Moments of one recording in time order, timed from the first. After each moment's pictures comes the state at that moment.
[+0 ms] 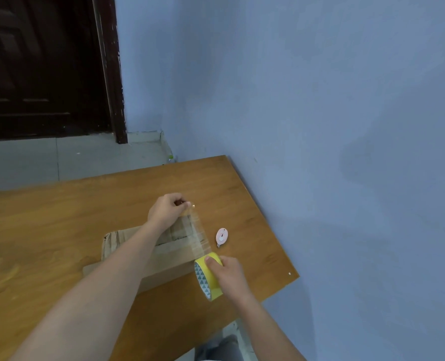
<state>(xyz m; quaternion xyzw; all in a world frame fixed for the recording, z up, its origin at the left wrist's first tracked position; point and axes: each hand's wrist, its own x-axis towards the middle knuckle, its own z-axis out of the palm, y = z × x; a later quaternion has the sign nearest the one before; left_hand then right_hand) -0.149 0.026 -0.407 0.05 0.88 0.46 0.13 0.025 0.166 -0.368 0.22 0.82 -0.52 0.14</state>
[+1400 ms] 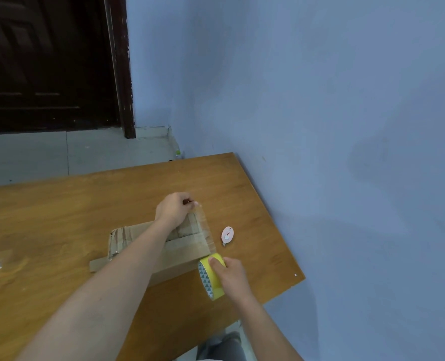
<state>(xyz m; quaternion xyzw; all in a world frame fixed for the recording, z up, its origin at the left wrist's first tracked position) -0.152 0.033 -0.413 0.04 0.92 0.38 0.13 0.023 0.168 -0.386 0.25 0.79 -0.53 0.17</state>
